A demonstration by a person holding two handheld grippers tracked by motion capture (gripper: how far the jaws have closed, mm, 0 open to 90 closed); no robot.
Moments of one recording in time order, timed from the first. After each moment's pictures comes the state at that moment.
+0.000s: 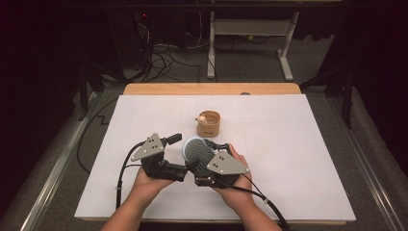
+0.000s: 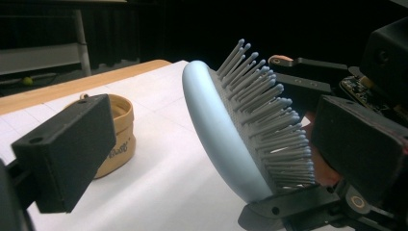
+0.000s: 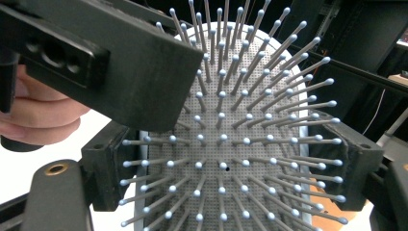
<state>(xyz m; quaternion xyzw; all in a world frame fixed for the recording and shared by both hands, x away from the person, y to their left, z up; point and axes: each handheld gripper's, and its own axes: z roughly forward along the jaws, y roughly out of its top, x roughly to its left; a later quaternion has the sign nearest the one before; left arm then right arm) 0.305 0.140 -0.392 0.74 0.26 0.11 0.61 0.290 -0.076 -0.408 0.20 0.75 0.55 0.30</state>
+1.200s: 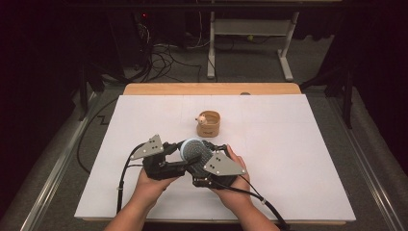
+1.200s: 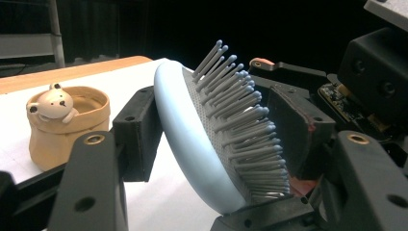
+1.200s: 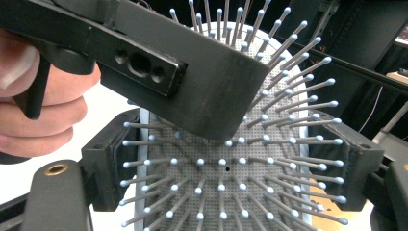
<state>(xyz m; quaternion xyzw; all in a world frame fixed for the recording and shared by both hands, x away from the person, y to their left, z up) 0.306 0.138 -0.399 0.73 0.26 0.07 0.63 0.289 -0.070 -0.411 0.20 0.76 0.54 0.30</state>
